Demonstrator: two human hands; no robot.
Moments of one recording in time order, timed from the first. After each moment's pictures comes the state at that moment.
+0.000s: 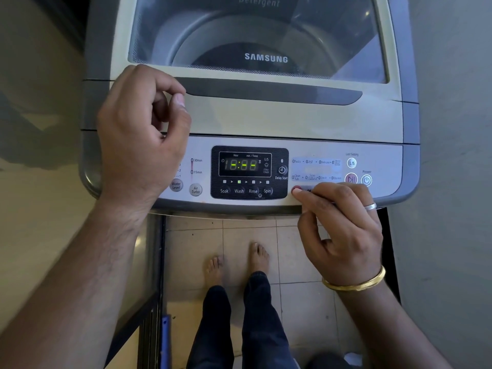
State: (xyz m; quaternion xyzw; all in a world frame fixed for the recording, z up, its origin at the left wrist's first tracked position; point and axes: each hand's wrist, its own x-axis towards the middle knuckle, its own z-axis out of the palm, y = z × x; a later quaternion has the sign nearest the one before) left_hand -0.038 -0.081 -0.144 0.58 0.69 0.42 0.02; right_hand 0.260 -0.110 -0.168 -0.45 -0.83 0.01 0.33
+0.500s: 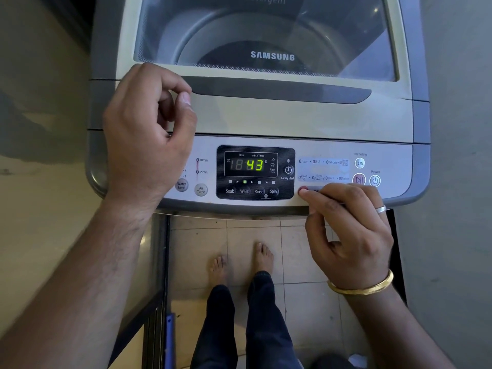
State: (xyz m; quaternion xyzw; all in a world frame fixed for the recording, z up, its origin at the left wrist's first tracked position) left_hand -0.038 -0.081 -0.144 0.58 0.69 0.42 0.02; right_hand 0.259 -0.111 -0.171 -0.46 -0.82 0.01 0.33
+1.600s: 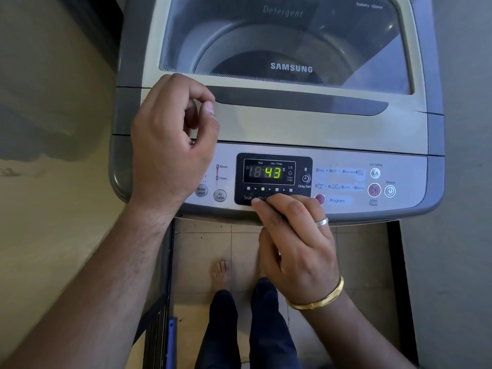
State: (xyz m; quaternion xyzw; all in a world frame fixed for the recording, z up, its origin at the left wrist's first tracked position) left_hand -0.038 -0.081 -0.141 0.58 0.69 0.43 0.04; right_hand 0.184 -0.139 -0.176 -0.42 -0.84 0.06 0.33
